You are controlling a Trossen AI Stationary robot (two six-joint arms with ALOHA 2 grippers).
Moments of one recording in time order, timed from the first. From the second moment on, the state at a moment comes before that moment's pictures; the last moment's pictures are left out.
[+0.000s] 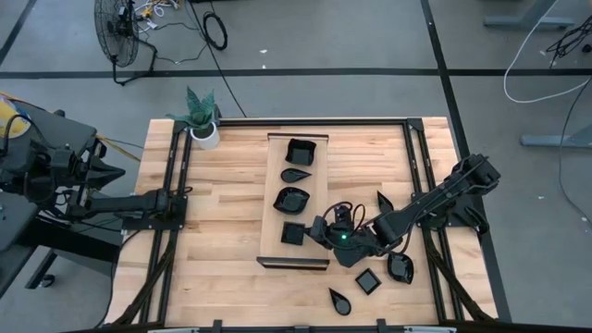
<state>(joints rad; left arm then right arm) 0.04 0.01 1.24 -1.22 -0.03 -0.07 0.50 1.65 1.15 -0.16 0.71 1.98</state>
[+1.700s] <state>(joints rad) 0.04 0.01 1.24 -1.21 -0.03 -0.07 0.53 1.38 1.01 -0.68 0.30 1.16</state>
